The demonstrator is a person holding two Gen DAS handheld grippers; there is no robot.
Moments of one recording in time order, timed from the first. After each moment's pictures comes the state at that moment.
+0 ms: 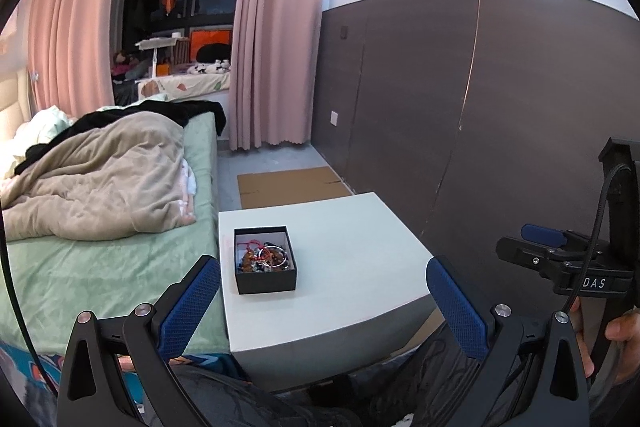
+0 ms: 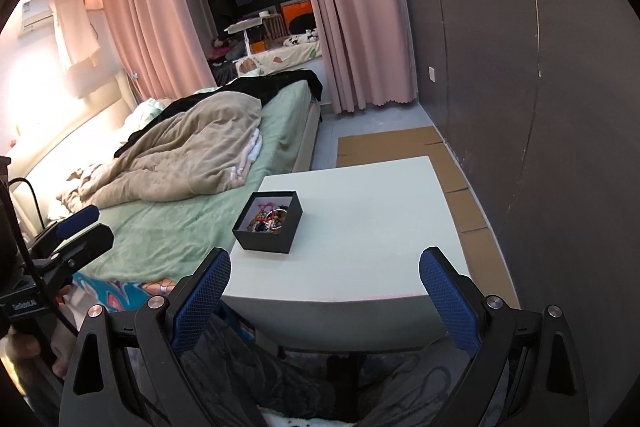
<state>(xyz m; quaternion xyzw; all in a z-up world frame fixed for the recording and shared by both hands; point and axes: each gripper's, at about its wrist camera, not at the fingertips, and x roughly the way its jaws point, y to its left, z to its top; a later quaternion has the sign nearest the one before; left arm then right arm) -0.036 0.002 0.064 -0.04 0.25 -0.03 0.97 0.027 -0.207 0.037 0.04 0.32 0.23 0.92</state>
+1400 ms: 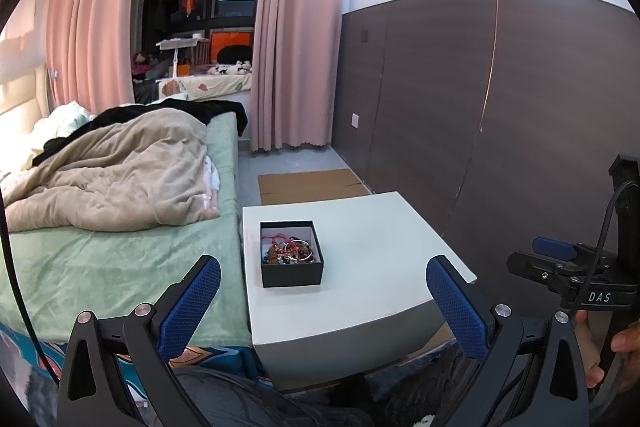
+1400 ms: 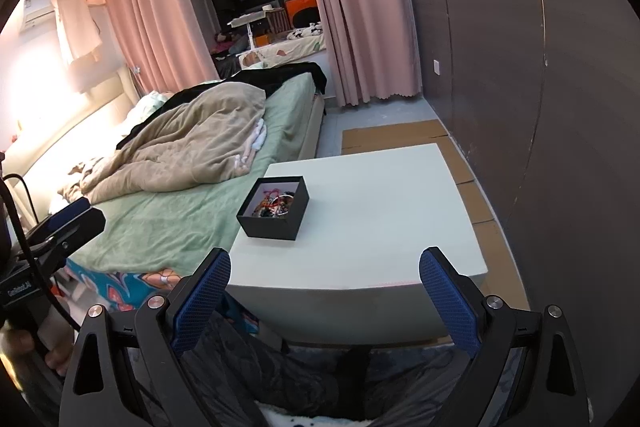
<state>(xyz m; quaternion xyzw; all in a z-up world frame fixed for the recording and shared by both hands) -0.048 0.018 0.047 -0.04 0.25 0.01 0.97 0.028 -0.192 0.014 0.04 0.33 0.24 0.91</state>
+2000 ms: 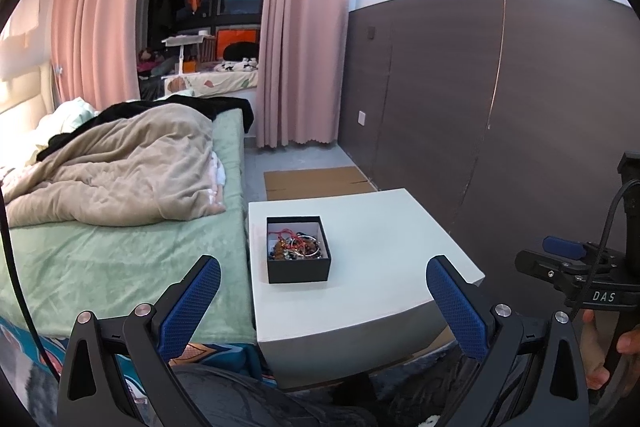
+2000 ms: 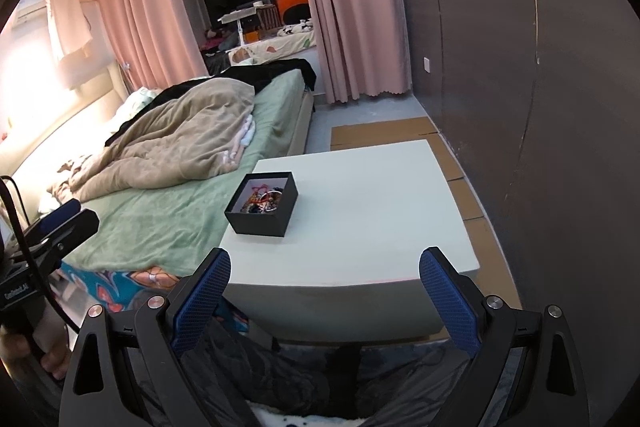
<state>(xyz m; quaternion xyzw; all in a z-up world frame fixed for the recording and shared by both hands) -0.045 0.022 0.039 -0.04 0.25 0.02 0.97 0.026 -0.188 0.010 0.02 0.33 0.22 0.92</state>
